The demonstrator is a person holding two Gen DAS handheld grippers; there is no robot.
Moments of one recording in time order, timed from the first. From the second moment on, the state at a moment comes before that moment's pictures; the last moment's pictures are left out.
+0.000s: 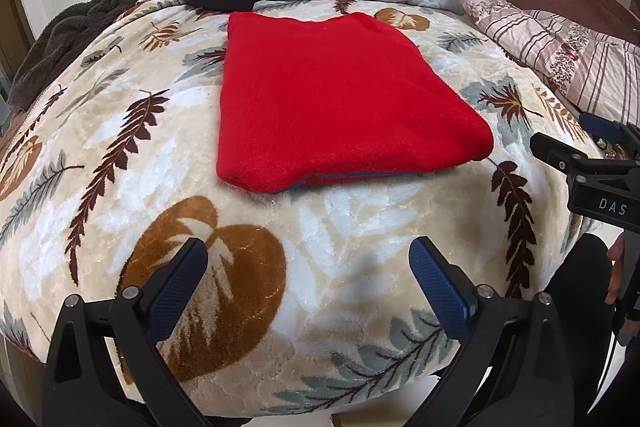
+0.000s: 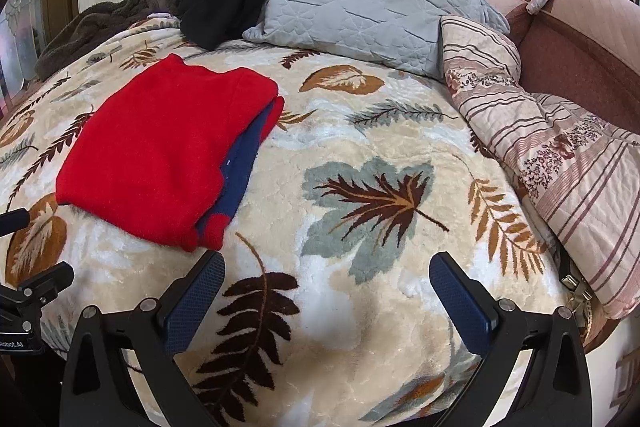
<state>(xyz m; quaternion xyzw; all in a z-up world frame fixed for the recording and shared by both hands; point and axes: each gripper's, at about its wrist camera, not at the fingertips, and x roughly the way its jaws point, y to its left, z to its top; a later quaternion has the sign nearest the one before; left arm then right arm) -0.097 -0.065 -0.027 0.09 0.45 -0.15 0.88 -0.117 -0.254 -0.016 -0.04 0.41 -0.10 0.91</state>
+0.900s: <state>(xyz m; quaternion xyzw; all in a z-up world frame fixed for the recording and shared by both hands) -0.093 -0.065 -0.032 0.08 0.46 -0.15 0.87 -0.115 -0.253 -0.018 -0.04 0.41 -0.10 0.91</state>
